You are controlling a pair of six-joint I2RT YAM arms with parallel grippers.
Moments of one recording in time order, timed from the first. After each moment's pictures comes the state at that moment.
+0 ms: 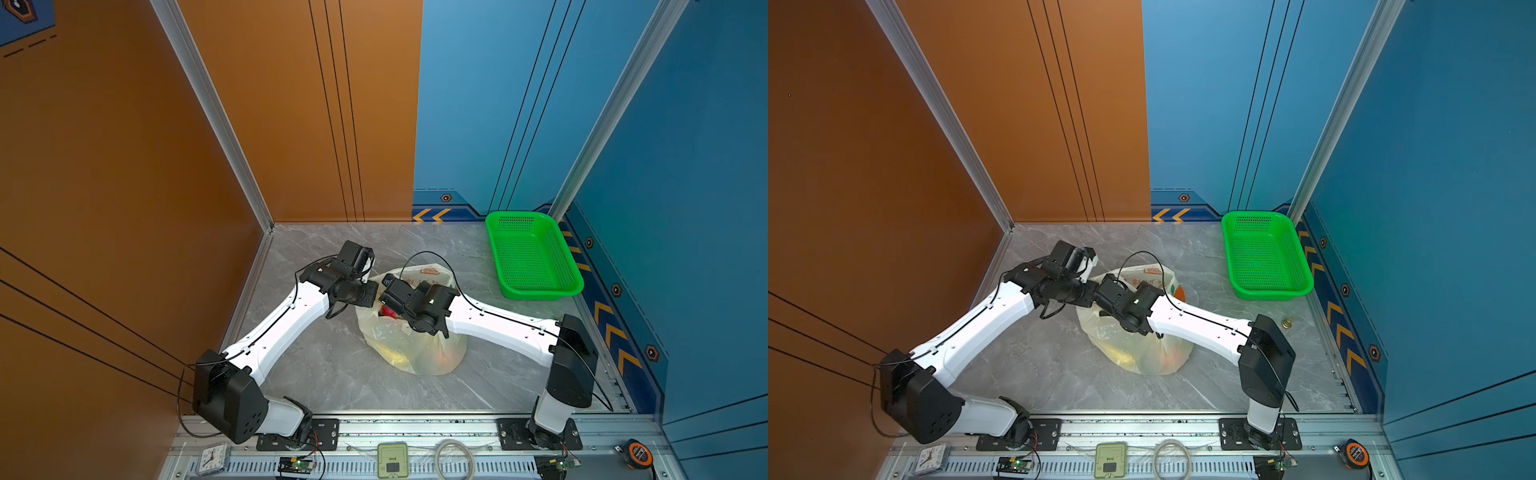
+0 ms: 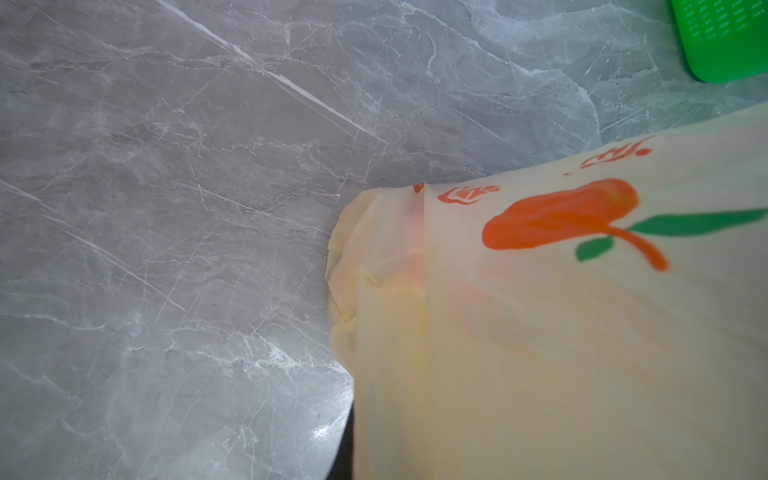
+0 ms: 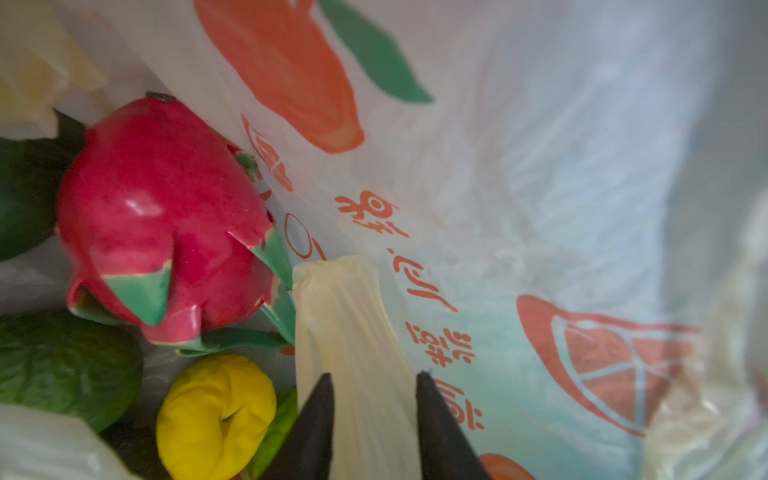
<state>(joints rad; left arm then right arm) -0.48 1.41 1.27 -0.89 0.03 -0.23 1.03 1.77 1.51 -0.90 0.79 -0.06</state>
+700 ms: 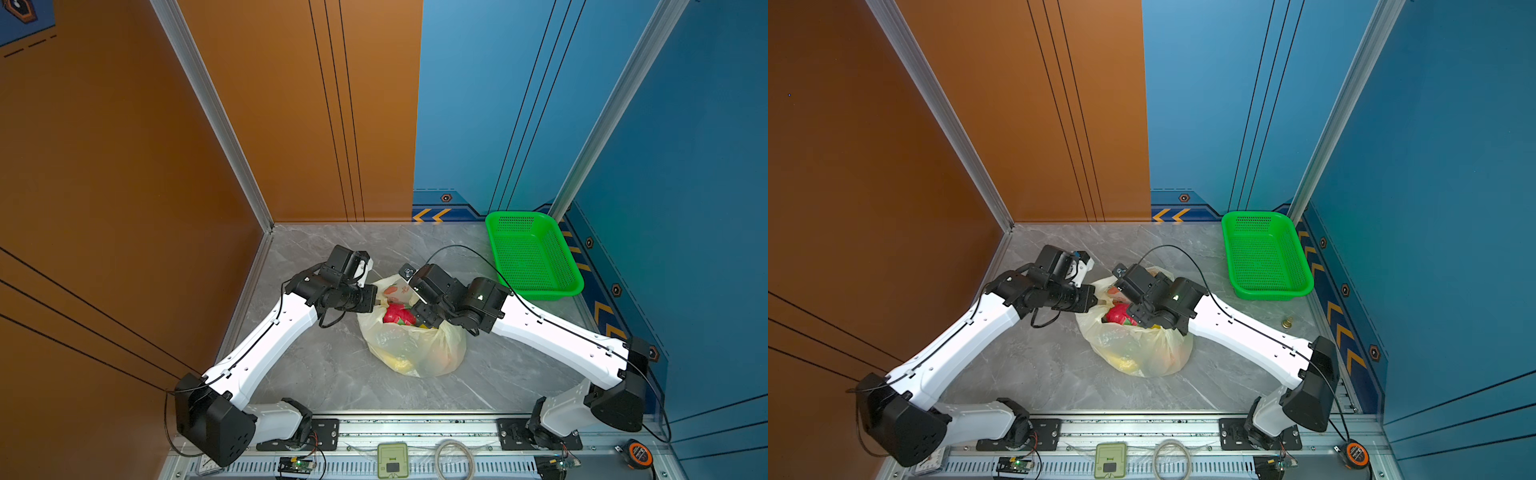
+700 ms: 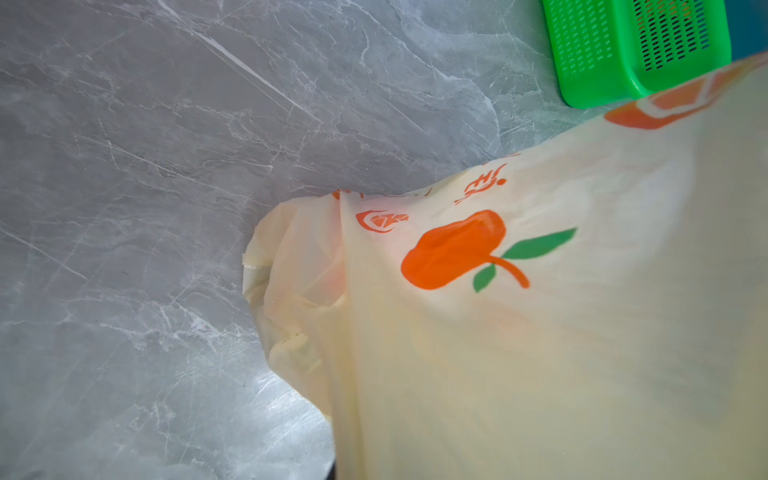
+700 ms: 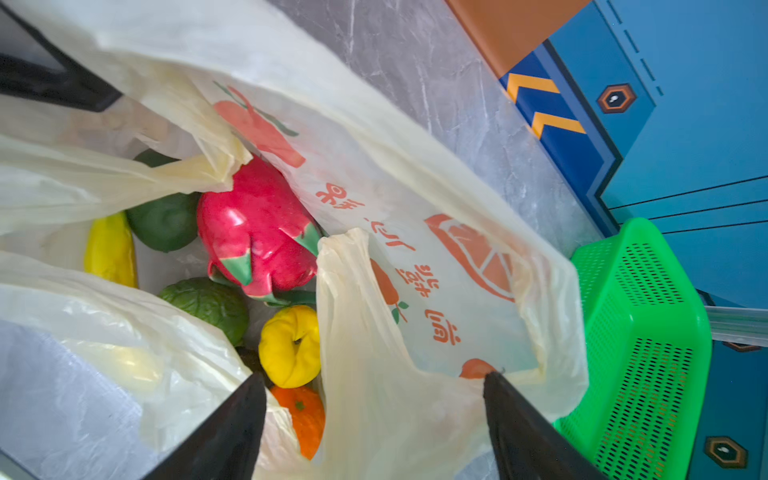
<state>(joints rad) -0.49 1.28 1.23 -0.92 0.21 -0.37 1.00 1.52 1.51 -0.98 0.42 -0.03</state>
